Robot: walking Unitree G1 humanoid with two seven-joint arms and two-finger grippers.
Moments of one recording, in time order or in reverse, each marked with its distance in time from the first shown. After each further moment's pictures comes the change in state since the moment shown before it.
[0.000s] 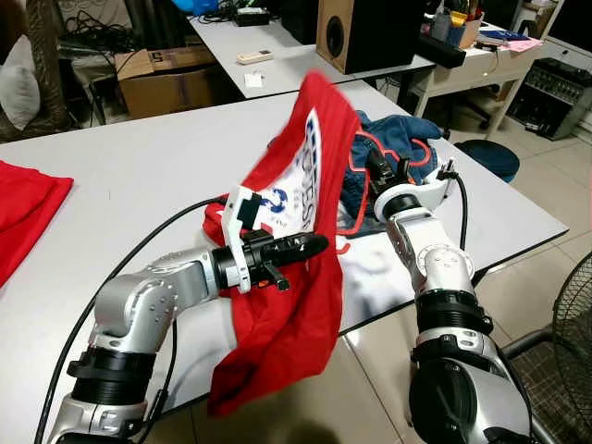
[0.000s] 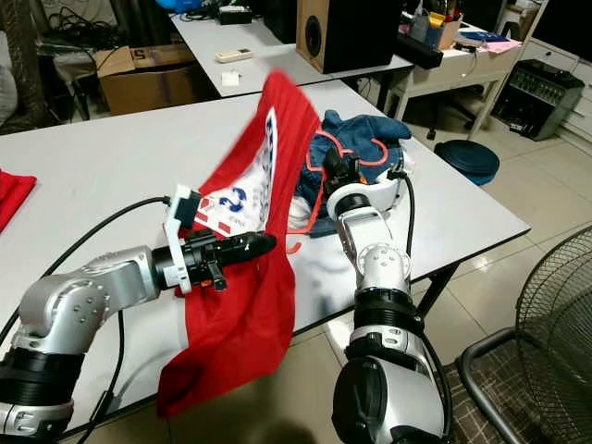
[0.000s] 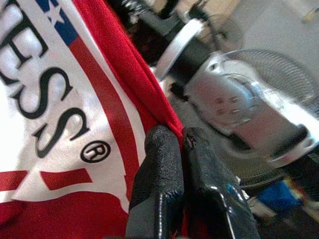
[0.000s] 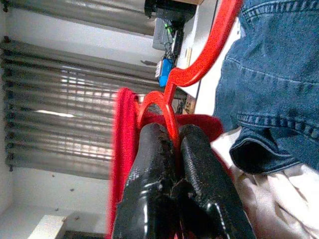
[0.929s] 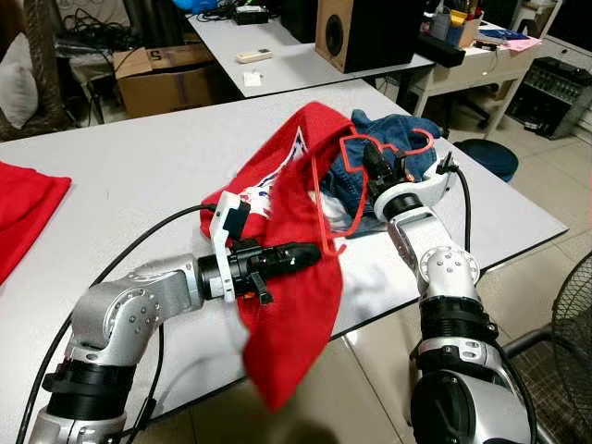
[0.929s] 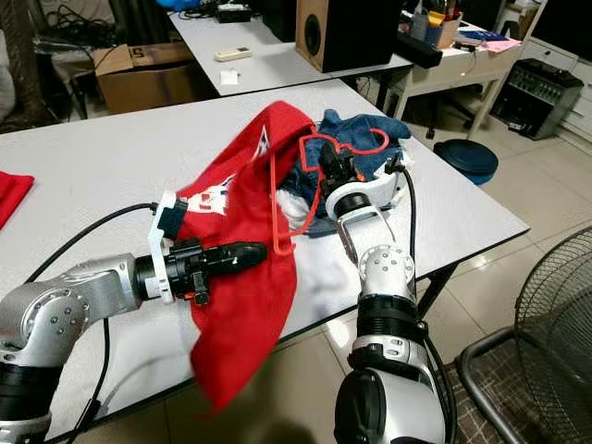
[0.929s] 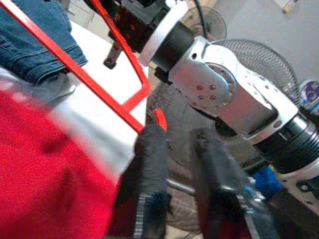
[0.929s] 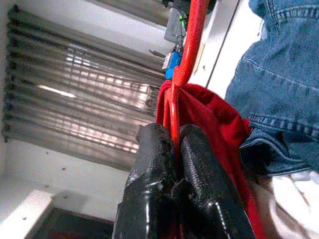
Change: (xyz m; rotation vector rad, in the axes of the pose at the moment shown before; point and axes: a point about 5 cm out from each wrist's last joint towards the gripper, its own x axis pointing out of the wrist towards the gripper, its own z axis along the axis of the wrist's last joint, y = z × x) left arm -0.020 -0.008 0.001 0.017 0.009 -0.070; right arm -0.008 0.007 -0.001 -0.165 0.042 0.058
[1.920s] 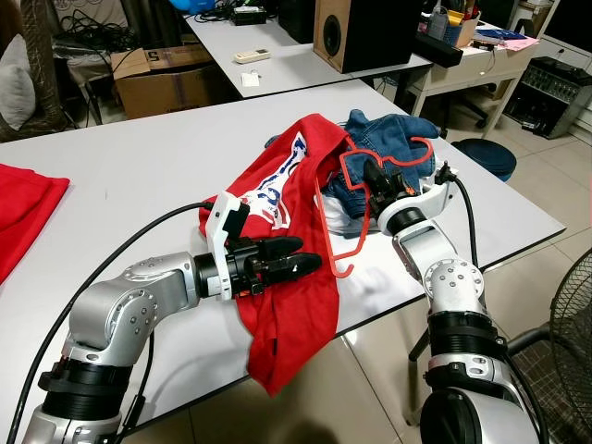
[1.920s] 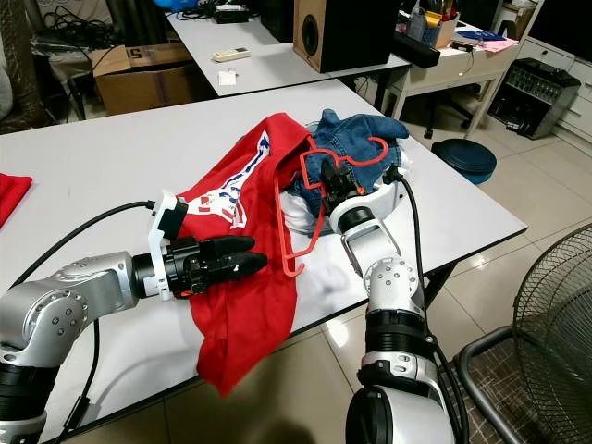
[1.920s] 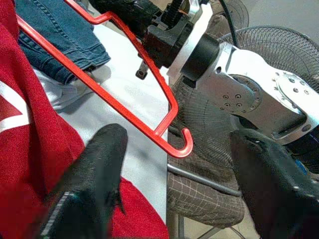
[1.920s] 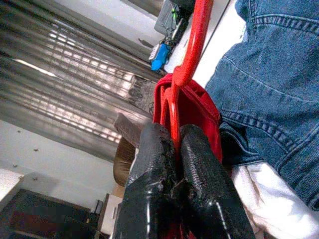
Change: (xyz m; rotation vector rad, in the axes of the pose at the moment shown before) left arm -0.003 0.006 0.001 0.066 0.024 0.075; right arm -0.011 -0.013 0.000 -0.116 0.039 -0.031
